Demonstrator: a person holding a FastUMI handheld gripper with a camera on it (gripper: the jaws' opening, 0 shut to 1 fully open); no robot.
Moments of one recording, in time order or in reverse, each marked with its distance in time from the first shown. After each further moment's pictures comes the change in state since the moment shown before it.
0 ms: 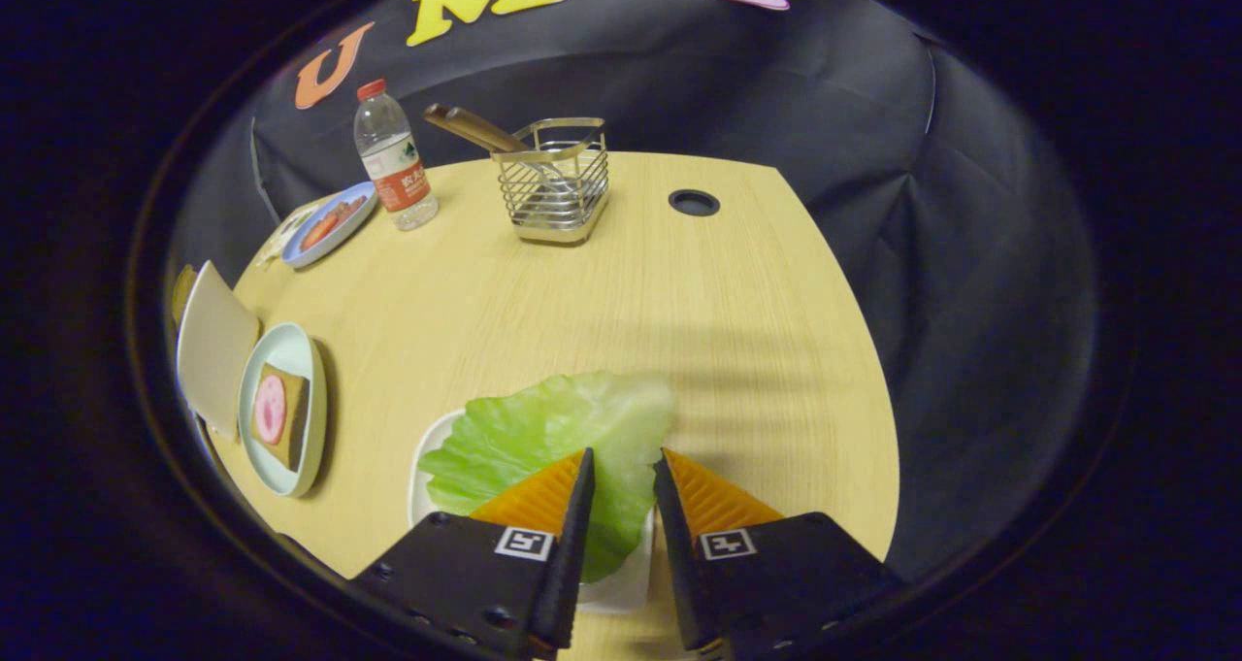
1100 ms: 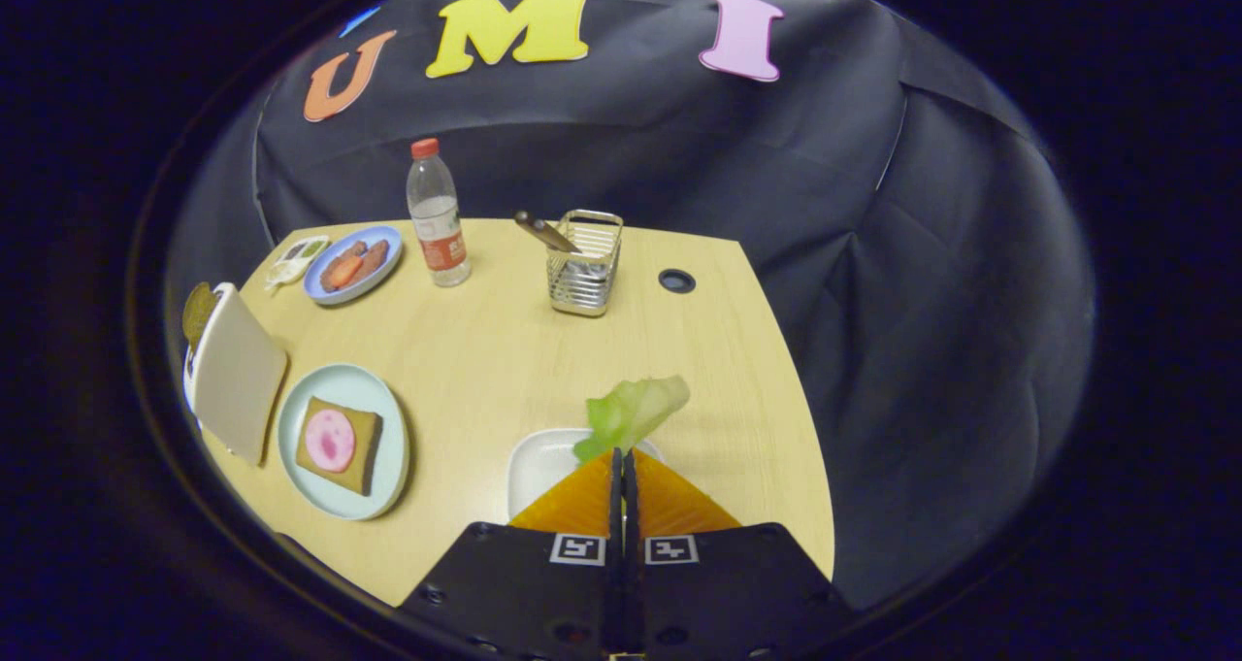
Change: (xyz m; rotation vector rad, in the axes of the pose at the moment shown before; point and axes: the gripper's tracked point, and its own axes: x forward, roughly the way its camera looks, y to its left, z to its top) arm -0.124 0.054 0.030 0.012 -0.139 -0.121
